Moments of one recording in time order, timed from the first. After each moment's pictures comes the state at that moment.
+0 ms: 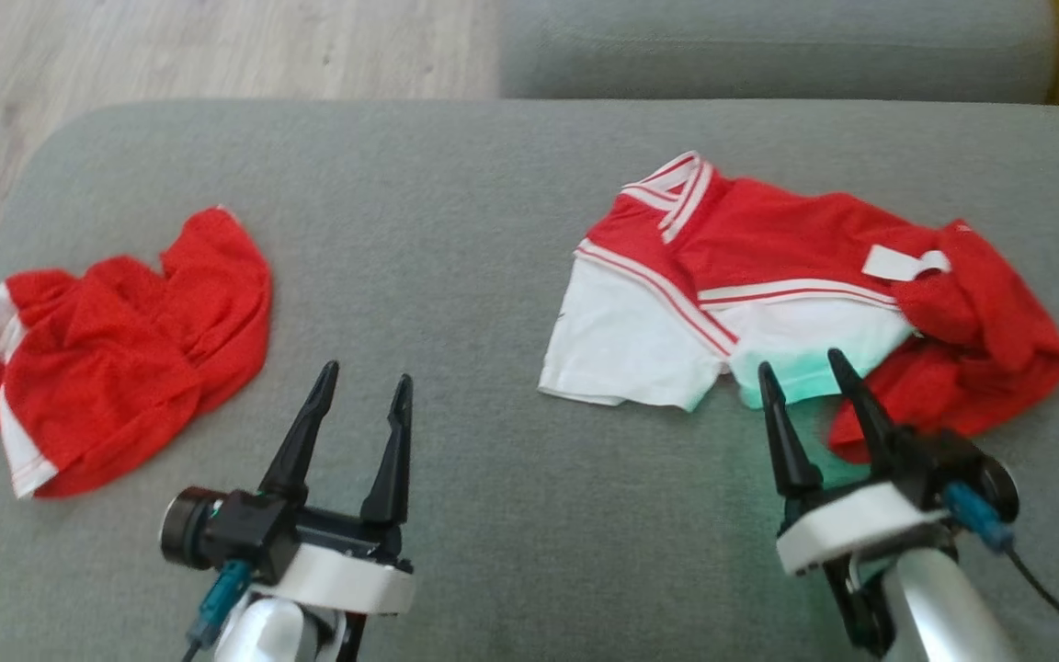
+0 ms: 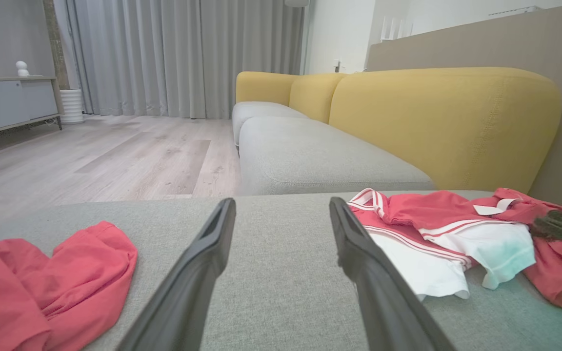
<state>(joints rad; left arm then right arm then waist) -0.09 0.09 -0.30 0.19 -0.19 -0.06 -0.26 -0.10 -0.05 0.14 0.34 0.10 0.12 -0.25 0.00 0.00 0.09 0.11</state>
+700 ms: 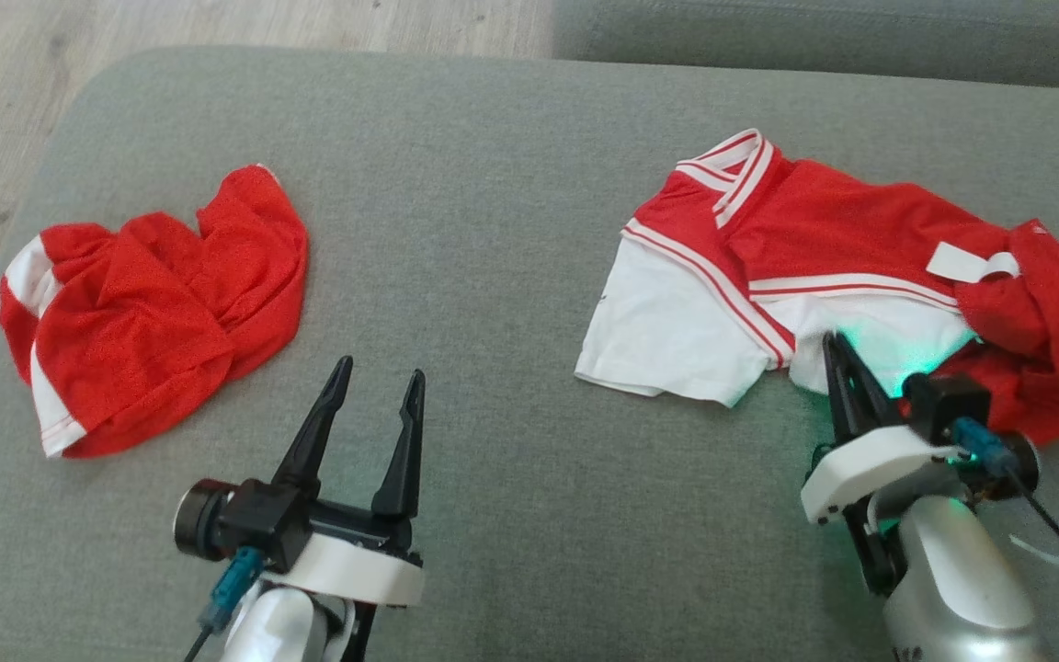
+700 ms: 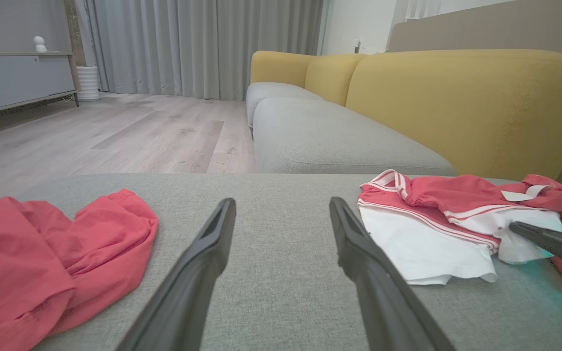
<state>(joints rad) -0.12 0.05 -0.28 0.24 -0.18 -0.10 -0.26 -0.34 -0.05 0.02 0.73 0.03 0.12 -0.25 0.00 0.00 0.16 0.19</state>
